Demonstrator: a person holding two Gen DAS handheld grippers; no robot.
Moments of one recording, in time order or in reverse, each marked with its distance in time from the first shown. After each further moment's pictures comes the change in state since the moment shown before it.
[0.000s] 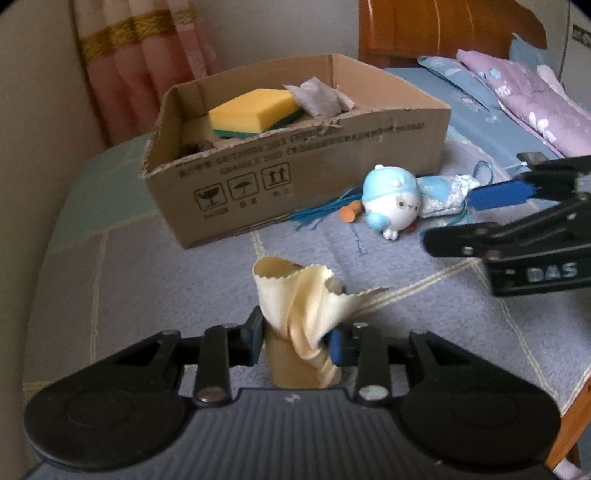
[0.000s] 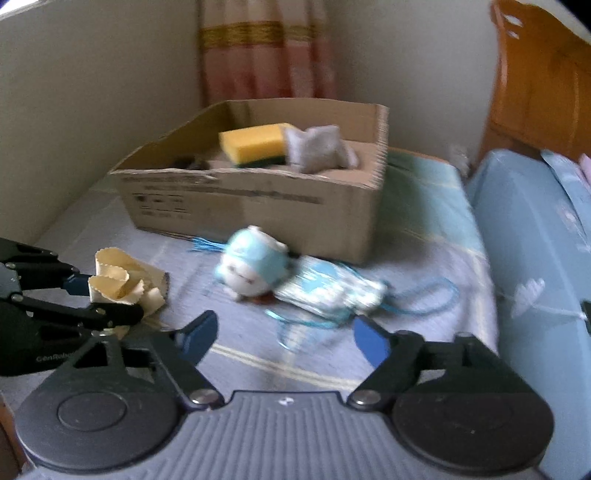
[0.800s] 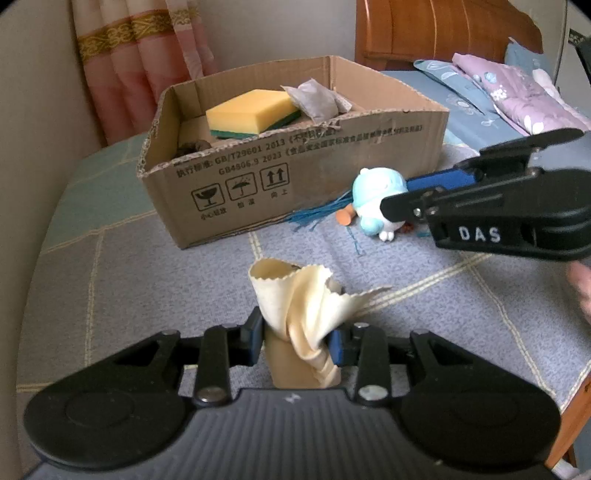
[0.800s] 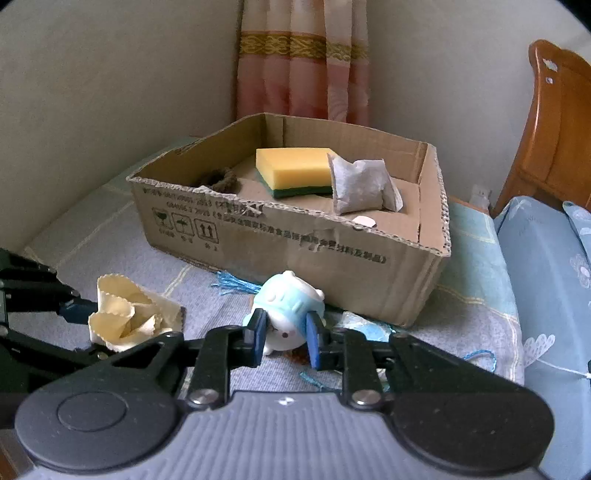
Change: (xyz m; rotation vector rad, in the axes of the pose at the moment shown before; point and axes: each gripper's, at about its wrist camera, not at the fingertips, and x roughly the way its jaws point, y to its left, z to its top) left arm 0.000 0.001 0.000 -0.003 -0.007 -0.019; right arm 0.022 0.021 0.022 -0.088 -0.036 -0.002
